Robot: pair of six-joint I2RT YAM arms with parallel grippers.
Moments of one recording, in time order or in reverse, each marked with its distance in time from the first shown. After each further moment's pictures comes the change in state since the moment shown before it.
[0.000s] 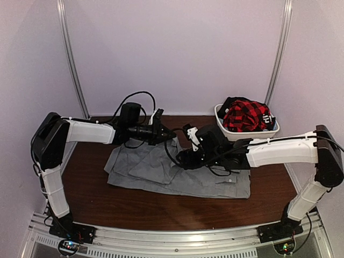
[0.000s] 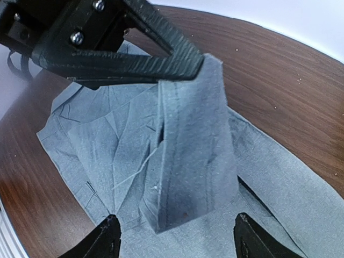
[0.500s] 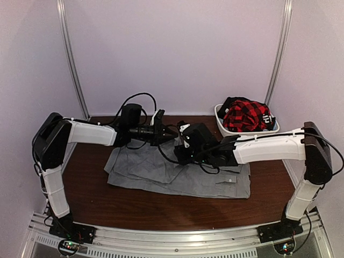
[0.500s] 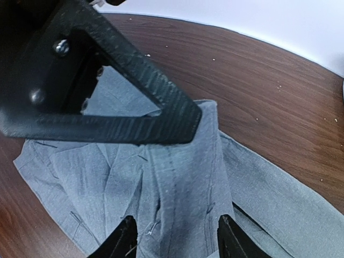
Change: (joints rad) left arm -0.018 0.010 -0.016 0.088 0.002 -0.082; right arm 0.034 0.134 0.152 -0.061 0.157 0.045
